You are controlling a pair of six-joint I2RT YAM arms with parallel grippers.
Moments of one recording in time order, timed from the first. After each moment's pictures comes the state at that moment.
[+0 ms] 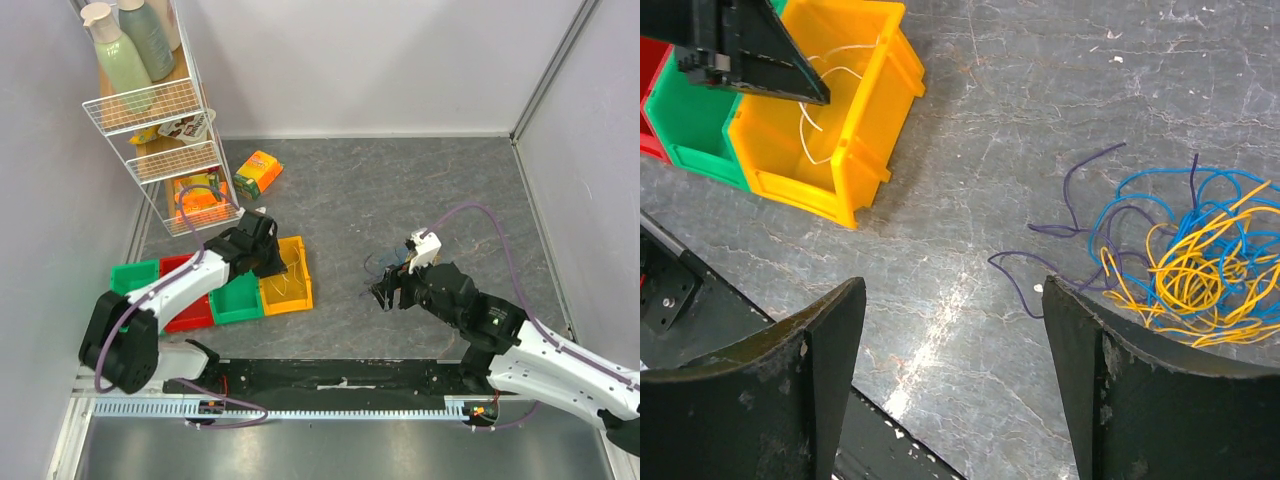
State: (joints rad) left arm -0.50 1.28 0.78 -0.45 0.04 -0.71; right arm 0.96 0.68 0.58 -0.33 0.24 0.45
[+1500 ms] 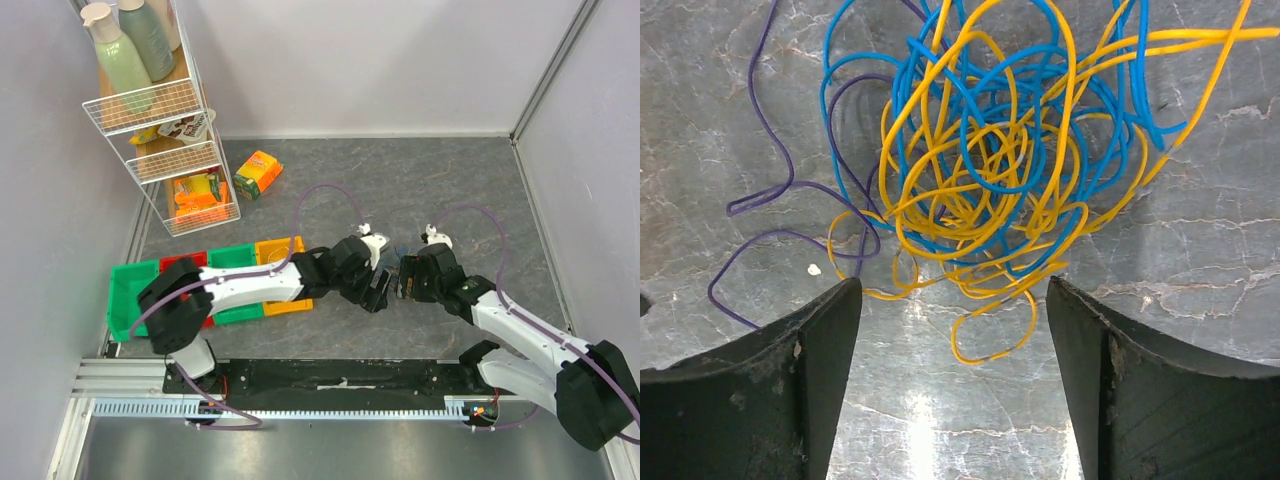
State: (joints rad) left arm -1.07 1.62 1.03 -0.19 0.09 -0.47; right arm 0.52 1.01 0.47 -0.36 0.13 0.56
